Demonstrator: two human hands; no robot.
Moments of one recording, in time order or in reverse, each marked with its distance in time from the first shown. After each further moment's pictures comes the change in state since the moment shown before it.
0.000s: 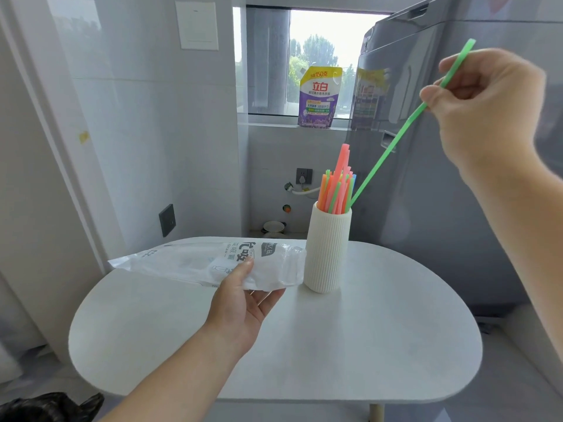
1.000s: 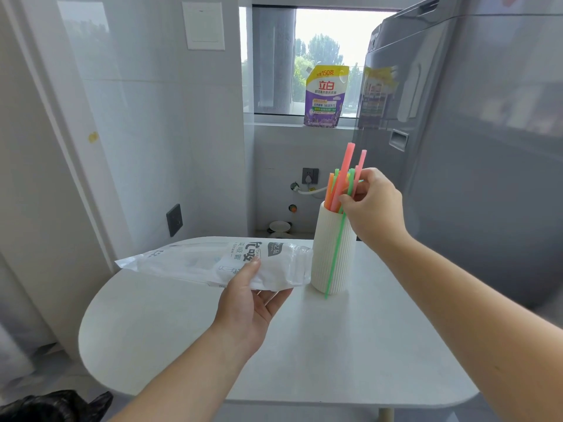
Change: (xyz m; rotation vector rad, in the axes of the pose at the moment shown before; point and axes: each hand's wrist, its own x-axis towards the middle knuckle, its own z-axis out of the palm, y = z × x) left_hand 0.000 0.002 0.002 0.005 0.033 -0.014; right_hand -0.095 0.052 0.094 -0.051 -0.358 0.247
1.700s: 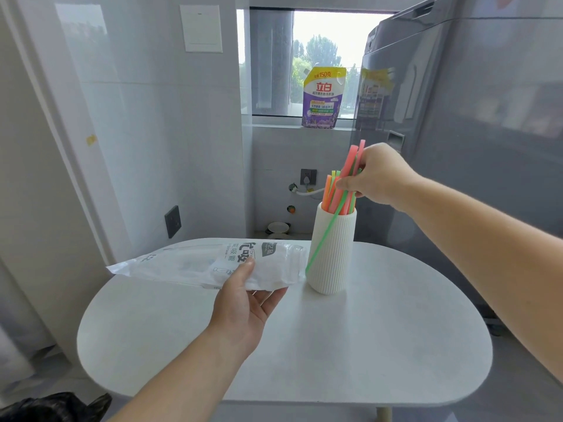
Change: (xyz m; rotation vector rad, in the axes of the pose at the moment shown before) left_hand 0.000 0.000 -0.001 -0.027 -0.006 0.048; right_hand 0.053 -0.031 -0.032 -0.339 -0.319 0.029
